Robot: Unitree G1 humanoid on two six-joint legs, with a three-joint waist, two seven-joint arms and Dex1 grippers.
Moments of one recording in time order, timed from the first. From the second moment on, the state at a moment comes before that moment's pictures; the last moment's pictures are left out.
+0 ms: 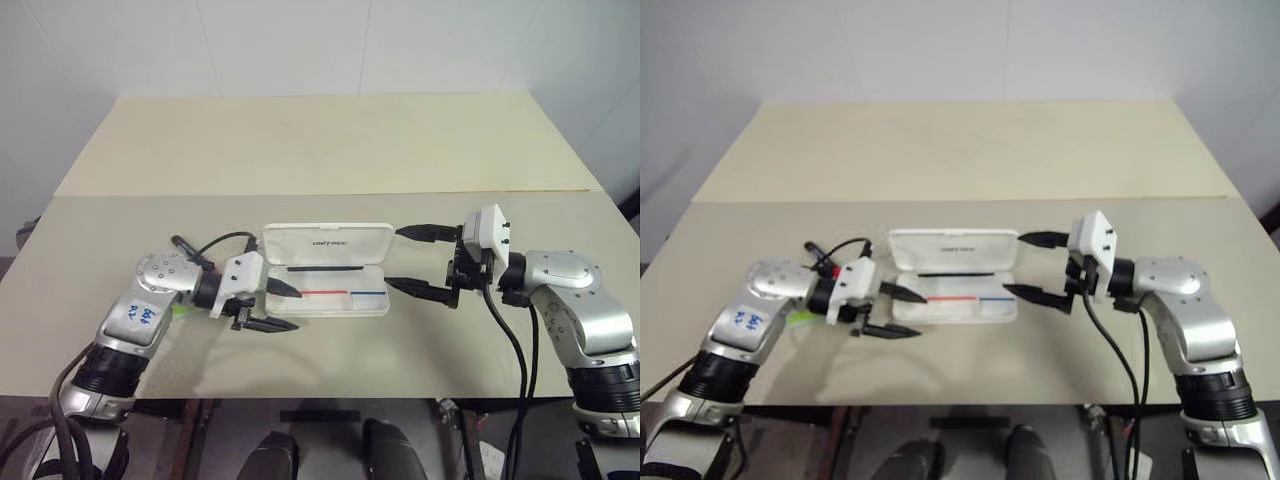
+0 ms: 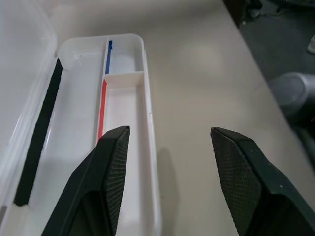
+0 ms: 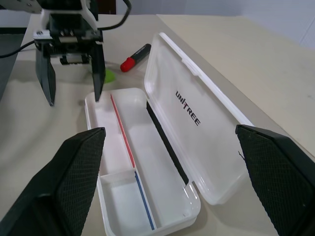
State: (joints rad) left arm -0.49 0.68 -0.14 -0.03 -0.27 0.23 -1.31; right arm -0.43 -0.68 -0.04 -0.13 0.47 0.28 1.12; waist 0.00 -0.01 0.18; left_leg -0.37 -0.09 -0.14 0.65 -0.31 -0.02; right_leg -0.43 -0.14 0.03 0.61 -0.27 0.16
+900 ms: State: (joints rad) left arm 0.04 0.52 0.43 -0.58 -0.59 0.49 -0.66; right arm -0.59 -0.67 -0.02 0.08 0.42 0.22 1.19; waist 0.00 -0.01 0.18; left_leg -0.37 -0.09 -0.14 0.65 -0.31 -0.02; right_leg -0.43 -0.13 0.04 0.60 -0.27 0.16
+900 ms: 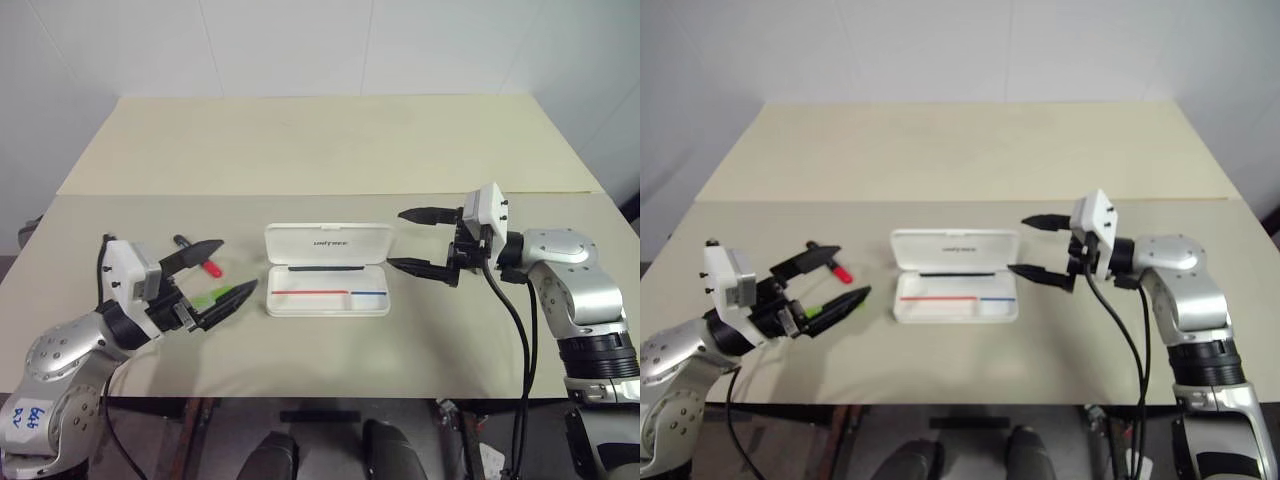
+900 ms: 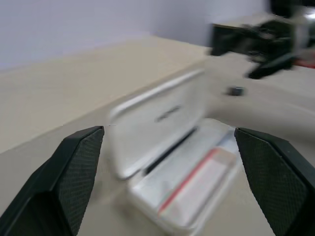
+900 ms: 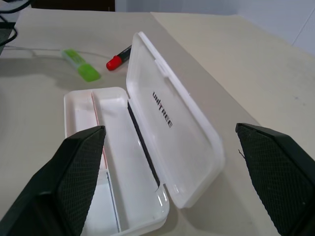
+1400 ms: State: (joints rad) left arm 0.06 0.35 0.44 -0.57 -0.40 0.60 -0.19; right arm -0.67 -0.63 -0.01 0.00 0.47 0.28 1.21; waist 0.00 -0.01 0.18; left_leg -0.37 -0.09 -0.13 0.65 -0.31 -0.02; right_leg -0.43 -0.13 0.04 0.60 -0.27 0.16
